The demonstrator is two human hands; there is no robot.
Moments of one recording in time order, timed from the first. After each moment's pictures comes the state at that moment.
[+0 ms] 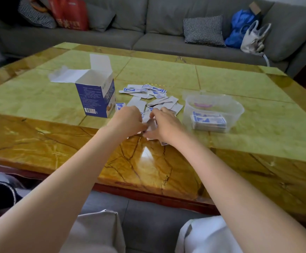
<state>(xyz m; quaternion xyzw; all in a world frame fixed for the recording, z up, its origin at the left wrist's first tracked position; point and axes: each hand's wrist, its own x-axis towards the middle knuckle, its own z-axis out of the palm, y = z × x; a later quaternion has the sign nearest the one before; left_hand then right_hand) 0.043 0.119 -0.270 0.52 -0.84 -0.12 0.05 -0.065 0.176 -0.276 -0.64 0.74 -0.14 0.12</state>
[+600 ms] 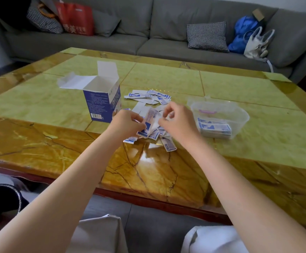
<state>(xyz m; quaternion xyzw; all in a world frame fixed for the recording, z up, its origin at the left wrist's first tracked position) 0.062 0.125 -0.262 0.54 -0.71 -0.39 0.23 -0.071 0.179 -0.261 -0.59 0.70 -0.40 0.11</state>
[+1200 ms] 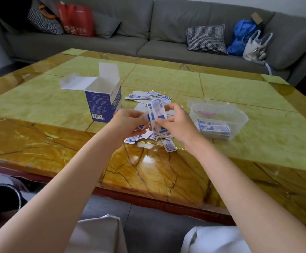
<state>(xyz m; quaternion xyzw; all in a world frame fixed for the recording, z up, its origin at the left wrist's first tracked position) 0.069 0.135 -0.252 0.47 -0.59 -0.59 0.29 -0.073 0.186 -0.259 -0.51 0.65 -0.45 0.35</state>
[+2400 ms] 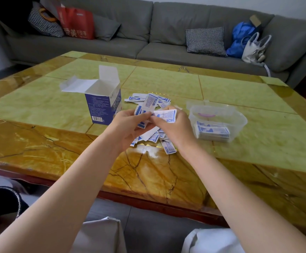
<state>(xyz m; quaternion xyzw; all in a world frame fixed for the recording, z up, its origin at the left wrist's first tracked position) 0.062 0.142 -0.247 0.38 -0.44 -0.72 0.39 -0.059 0.187 -0.259 -0.49 0.64 -0.53 0.26</state>
